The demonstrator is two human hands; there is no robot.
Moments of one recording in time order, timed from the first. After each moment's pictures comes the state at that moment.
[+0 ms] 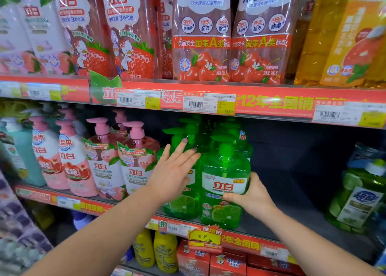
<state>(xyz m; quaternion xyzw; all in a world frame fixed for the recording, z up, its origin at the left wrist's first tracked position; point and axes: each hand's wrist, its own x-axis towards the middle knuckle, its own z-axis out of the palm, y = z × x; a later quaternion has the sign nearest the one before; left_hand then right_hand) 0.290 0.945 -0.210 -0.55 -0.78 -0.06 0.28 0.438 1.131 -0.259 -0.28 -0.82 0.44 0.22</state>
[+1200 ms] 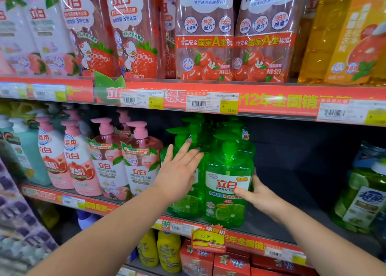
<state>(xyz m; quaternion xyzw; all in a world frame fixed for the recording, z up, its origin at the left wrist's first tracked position) 0.289 0.952 -0.217 -0.53 -0.81 -0.08 0.23 0.443 1.150 -0.259 -0.23 -0.80 0.56 0.07</state>
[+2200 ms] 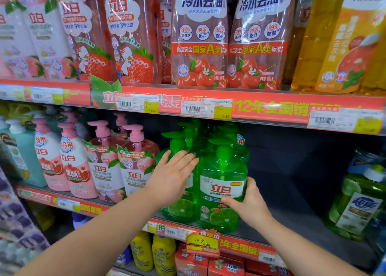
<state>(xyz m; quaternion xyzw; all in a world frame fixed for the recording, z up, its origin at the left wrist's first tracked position) 0.296 0.944 -0.206 -0.54 -0.79 0.00 0.29 0.442 1.120 -0.262 -0.30 -0.83 0.42 0.22</state>
